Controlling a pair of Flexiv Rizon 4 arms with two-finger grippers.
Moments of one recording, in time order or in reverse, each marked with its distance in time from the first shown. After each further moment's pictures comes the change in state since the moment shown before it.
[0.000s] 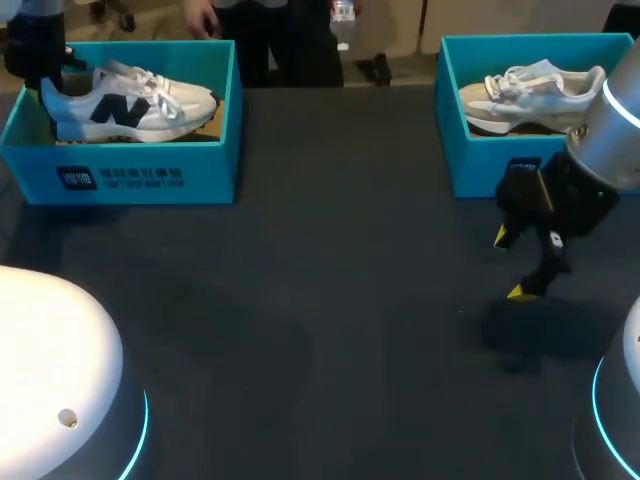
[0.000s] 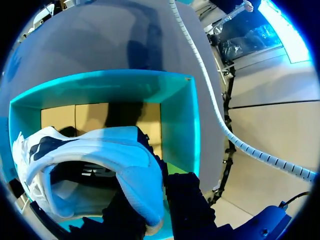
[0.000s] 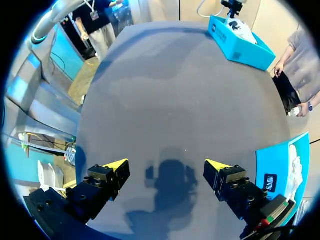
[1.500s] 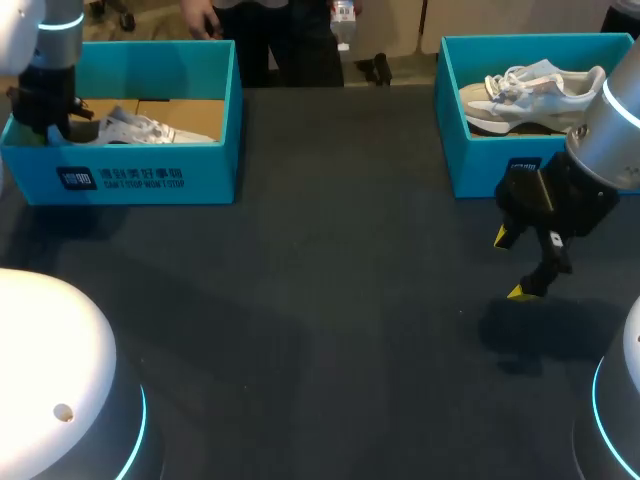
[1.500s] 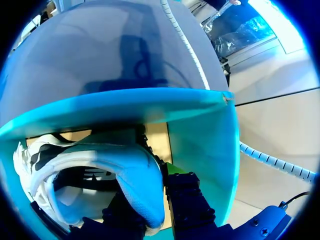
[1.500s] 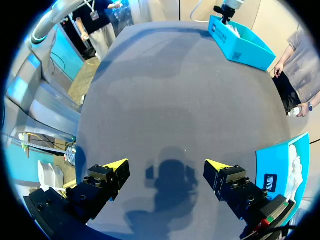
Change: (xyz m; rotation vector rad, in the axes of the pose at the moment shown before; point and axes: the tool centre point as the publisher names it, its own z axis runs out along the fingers) left arm -0.021 -0.045 0.057 0.041 0.021 0.109; right arm 0.000 0.000 0.000 0.000 0.000 0.000
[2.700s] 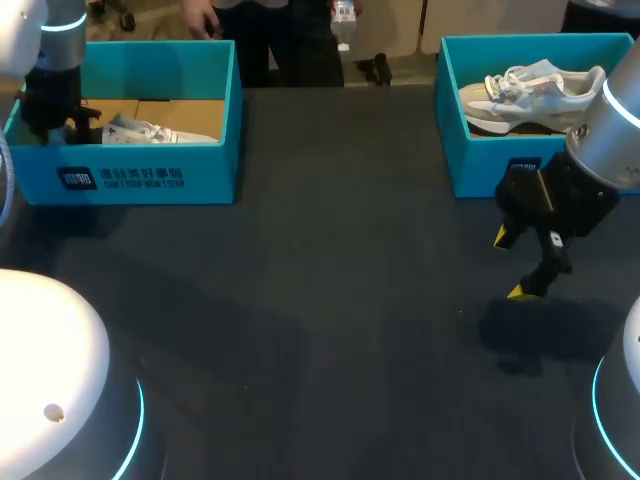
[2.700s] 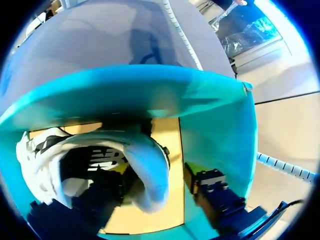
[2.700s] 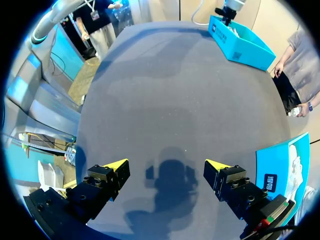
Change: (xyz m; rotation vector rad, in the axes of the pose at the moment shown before) left arm -0.013 0.009 0.002 -0.011 -0.060 -0.036; right arm 0.000 0.000 0.000 0.000 0.000 0.000
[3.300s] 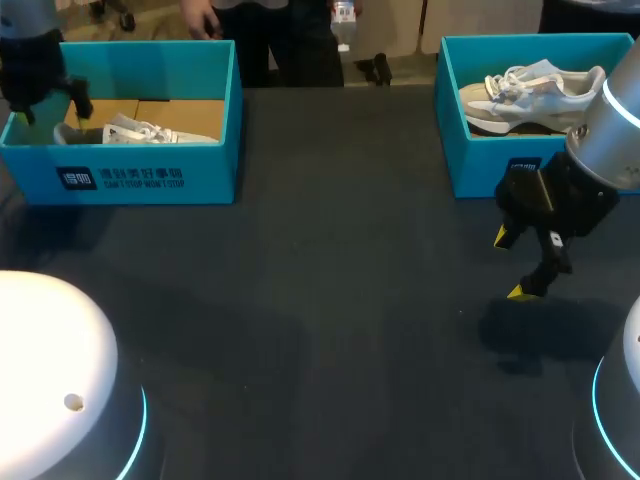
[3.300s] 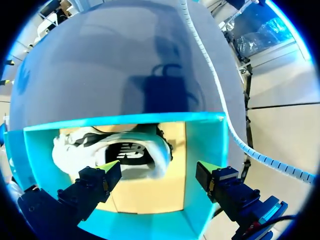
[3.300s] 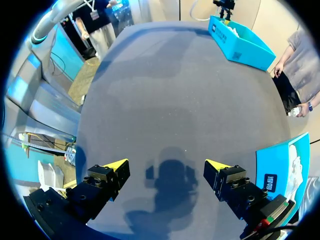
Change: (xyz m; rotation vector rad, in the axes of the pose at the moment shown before) left arm 0.000 -0.018 -0.071 -0.060 -0.151 -0.053; right arm 0.000 0.000 0.000 0.000 0.000 0.000
